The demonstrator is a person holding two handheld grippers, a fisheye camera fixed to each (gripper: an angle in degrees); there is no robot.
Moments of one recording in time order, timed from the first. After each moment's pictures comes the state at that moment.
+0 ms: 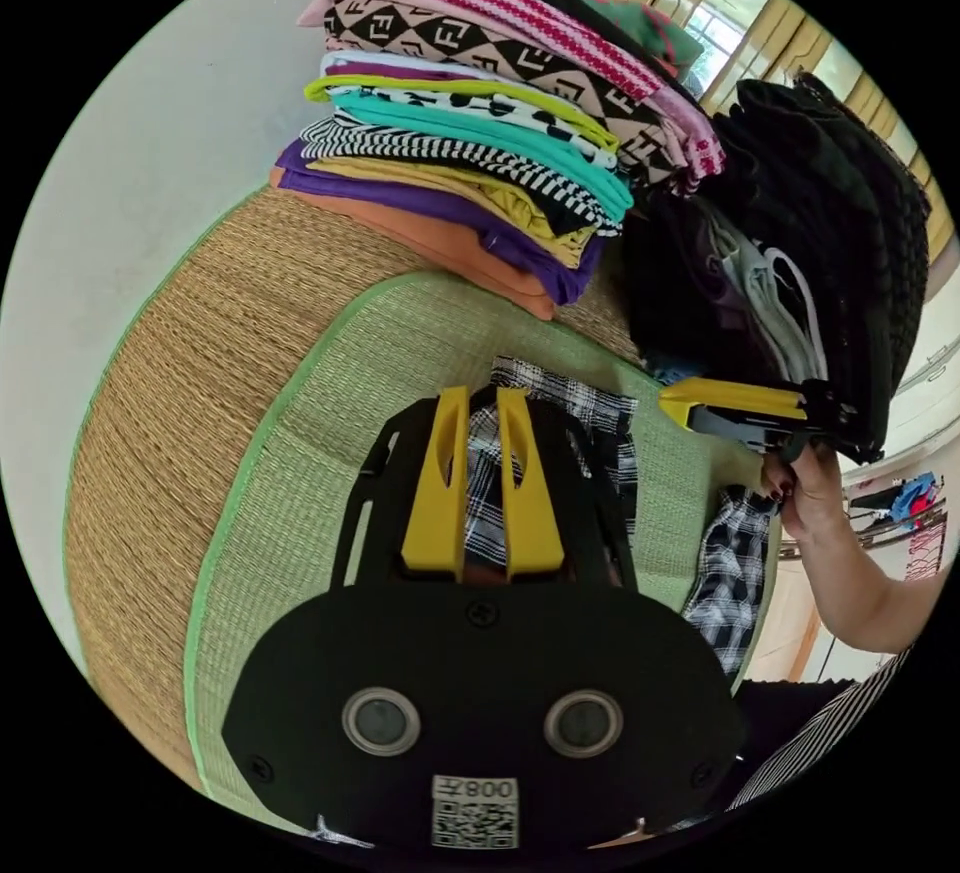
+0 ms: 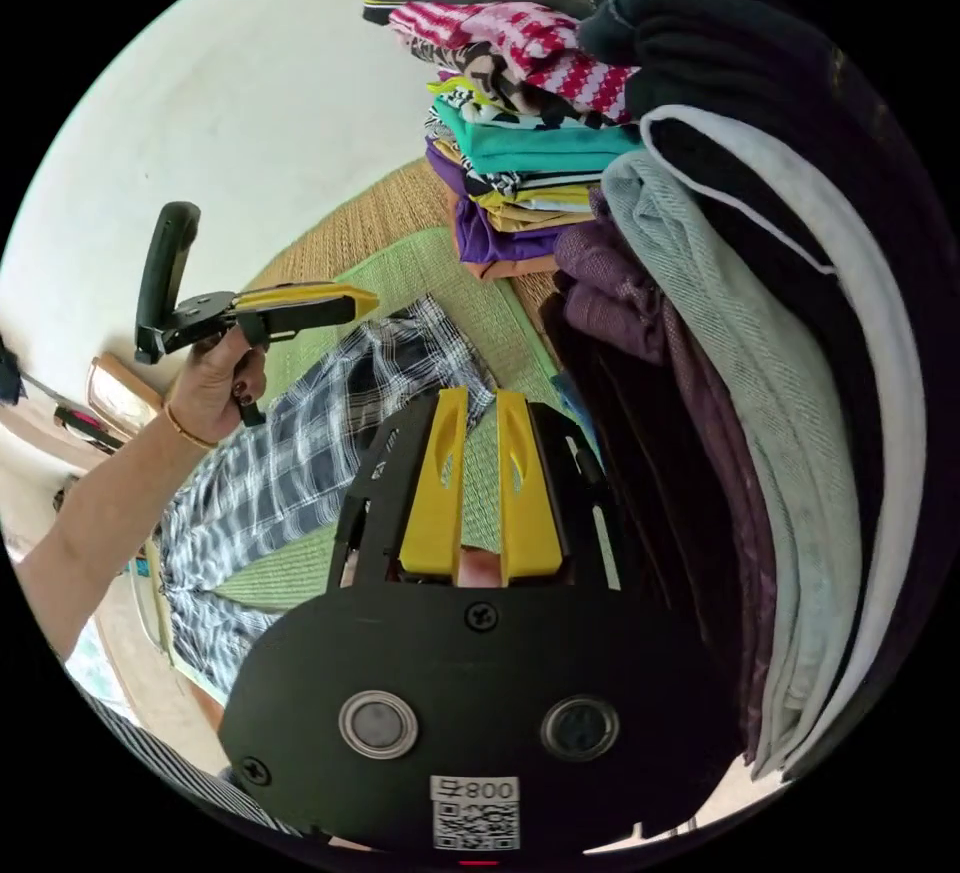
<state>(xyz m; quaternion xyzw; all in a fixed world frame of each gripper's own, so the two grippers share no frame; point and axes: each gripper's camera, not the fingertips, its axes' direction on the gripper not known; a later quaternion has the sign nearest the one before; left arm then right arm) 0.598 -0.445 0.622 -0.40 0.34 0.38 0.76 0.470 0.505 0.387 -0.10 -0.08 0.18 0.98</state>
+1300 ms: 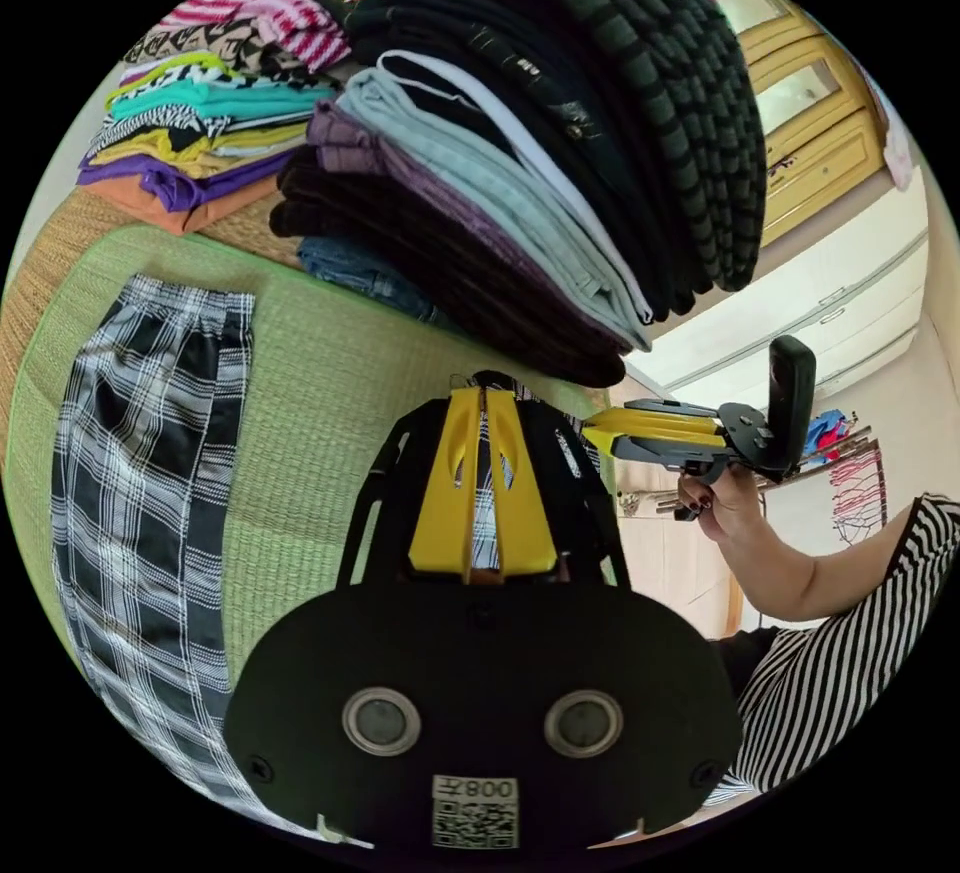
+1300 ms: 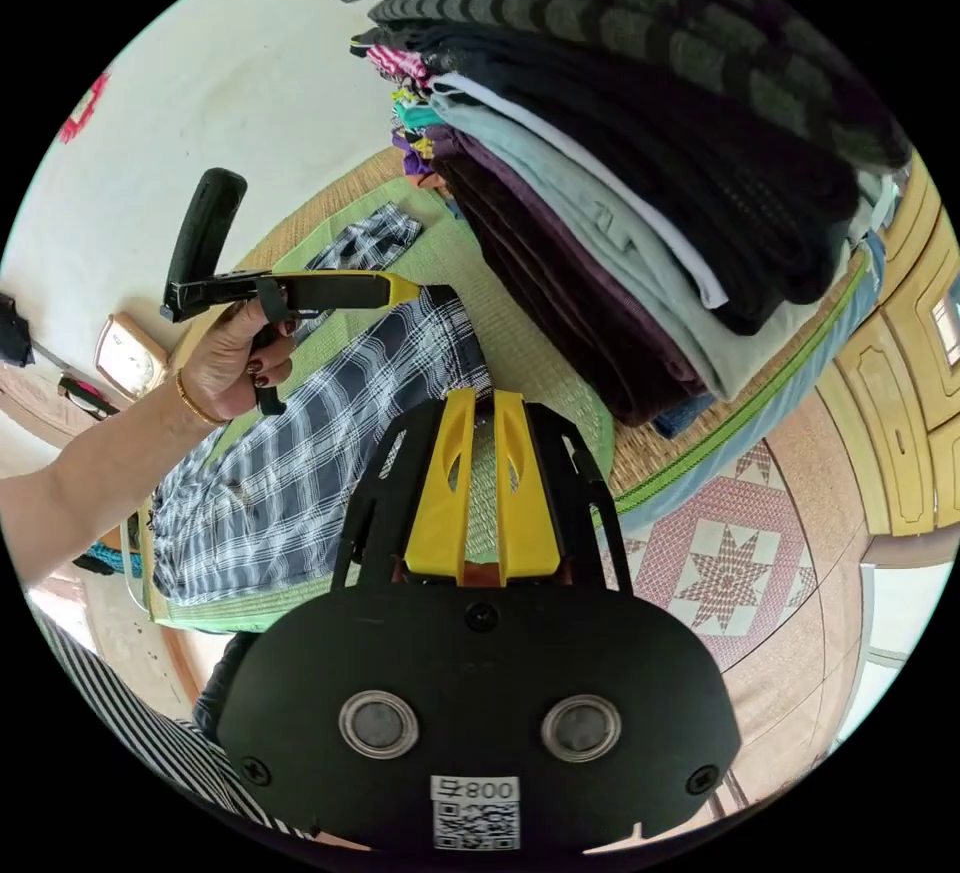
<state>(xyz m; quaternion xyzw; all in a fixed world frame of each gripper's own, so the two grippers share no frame) 0.611 -0.353 0.517 -0.45 0.49 0.34 0.66 0.487 0.673 0.269 -0.08 -0.06 0.21 0.97</state>
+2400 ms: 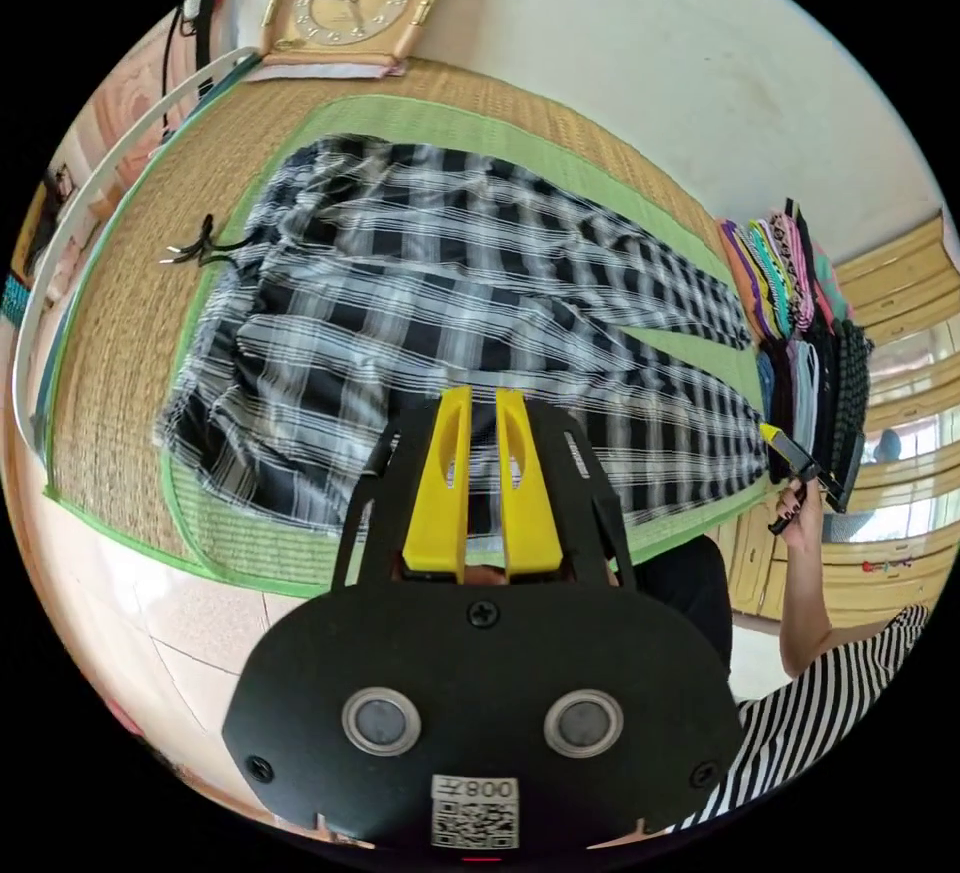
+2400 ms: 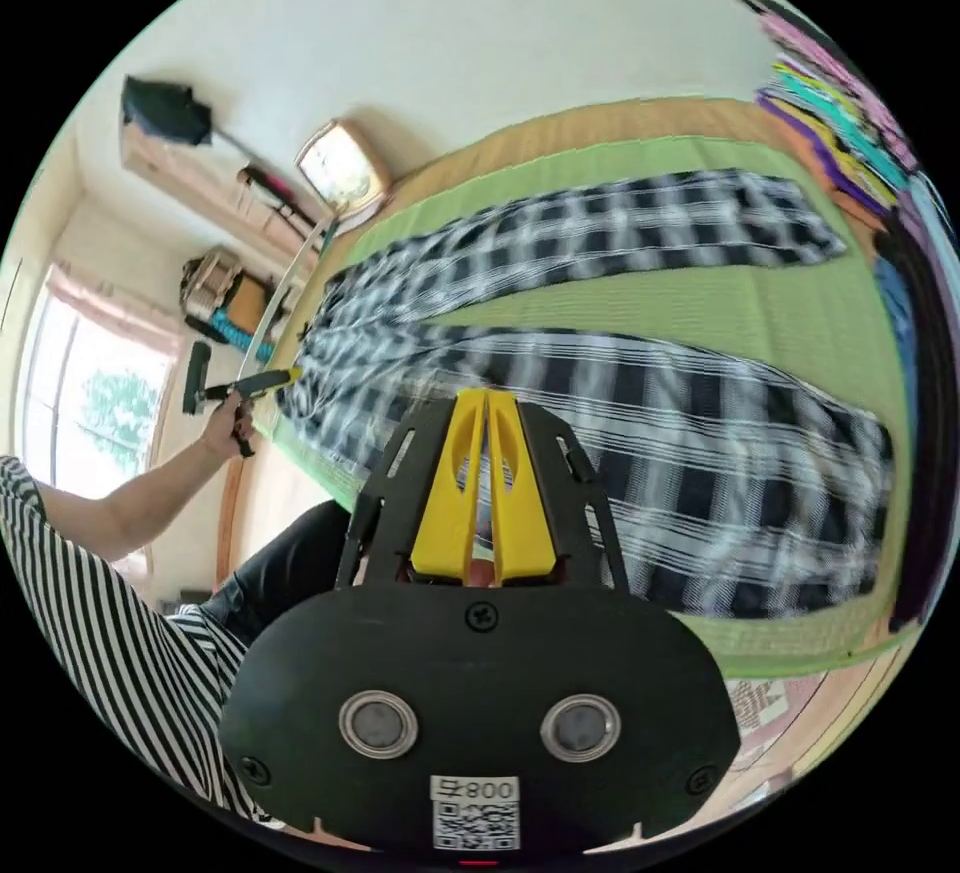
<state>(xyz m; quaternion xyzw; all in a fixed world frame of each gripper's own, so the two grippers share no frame) -0.059 -0.325 0.260 -0.42 0.03 -0.07 0.90 0.264 0.563 0.291 -0.15 -0.32 -0.06 0.93</state>
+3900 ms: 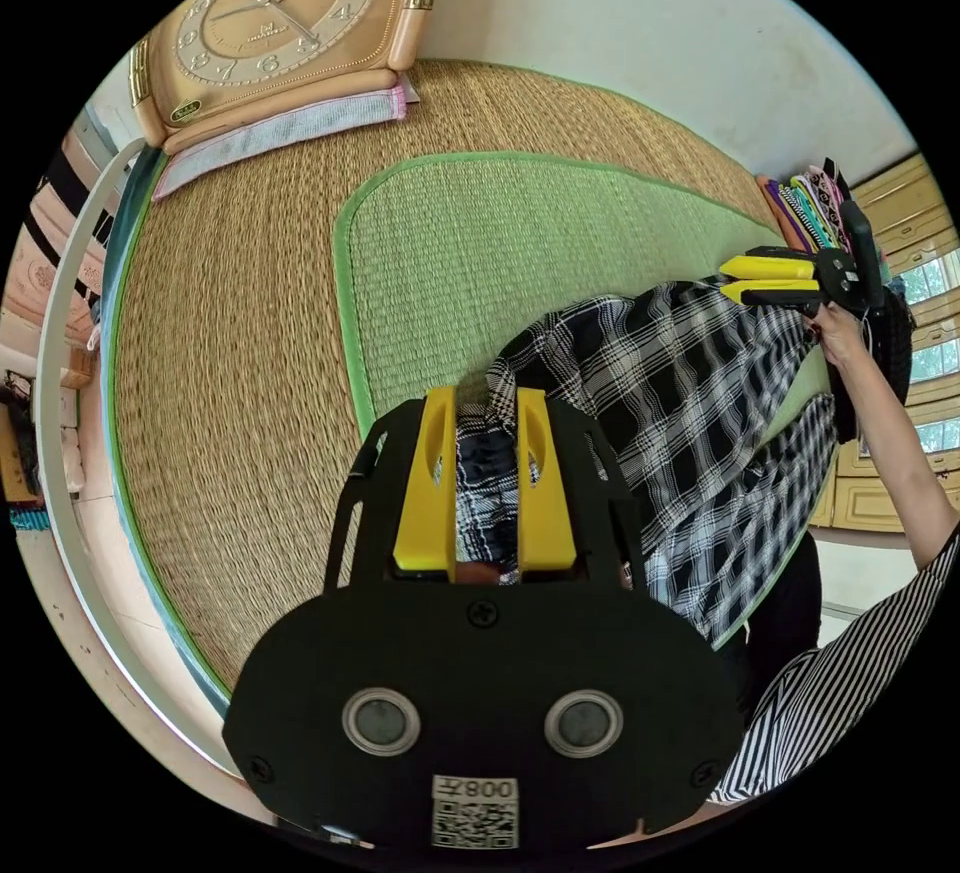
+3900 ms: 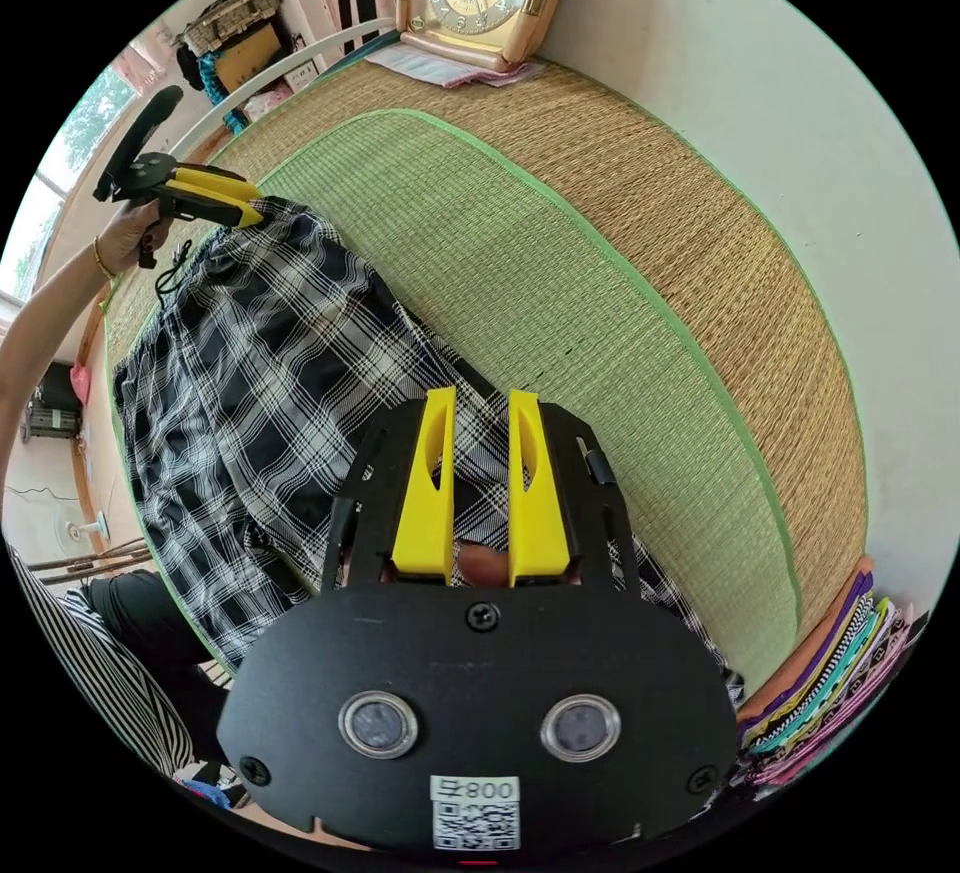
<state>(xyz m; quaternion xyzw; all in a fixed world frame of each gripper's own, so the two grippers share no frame) -0.366 -0.415 0.355 -0.48 0.05 0.10 0.87 -0.172 0.285 0.435 -0.21 -0.17 -0.42 0.87</state>
